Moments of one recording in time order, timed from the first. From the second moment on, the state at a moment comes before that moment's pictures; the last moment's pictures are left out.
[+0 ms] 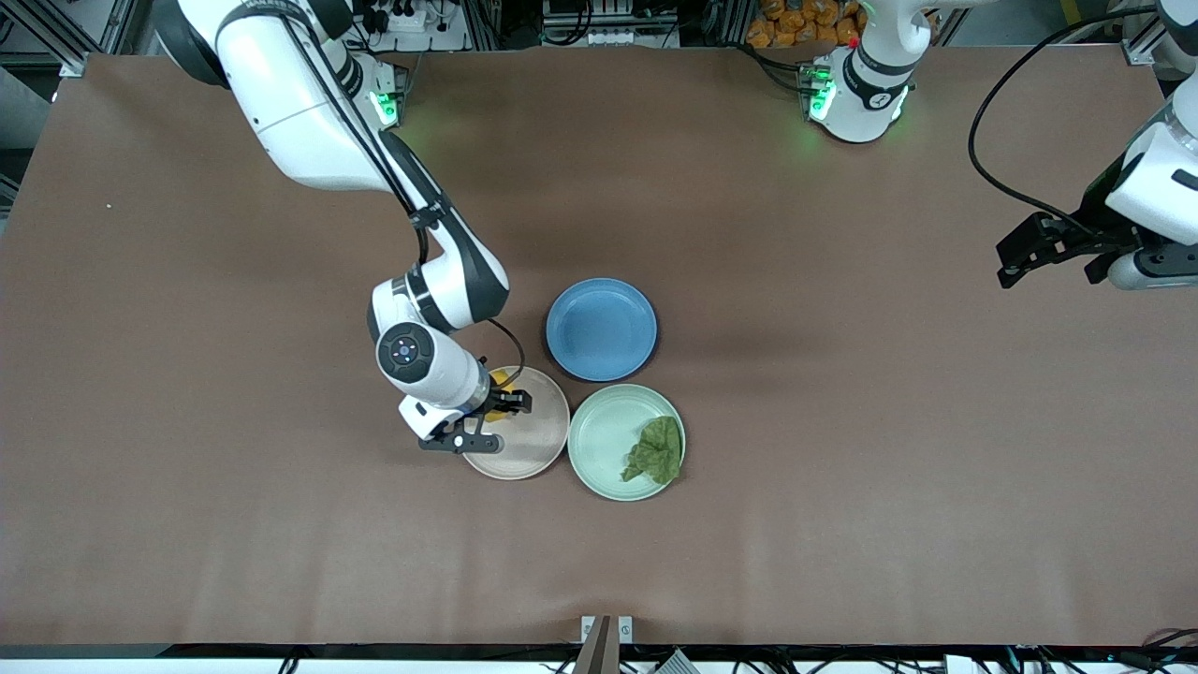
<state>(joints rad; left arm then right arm) -0.02 0.00 -0.10 -1.60 0.04 1.73 -0.16 0.44 0.80 0.04 -1.48 0.13 2.32 0.43</state>
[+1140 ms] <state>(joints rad) -0.01 0.01 -0.10 -1.60 0.04 1.68 -0.16 0.46 0.86 0.04 -1.44 0.13 2.39 0.44</state>
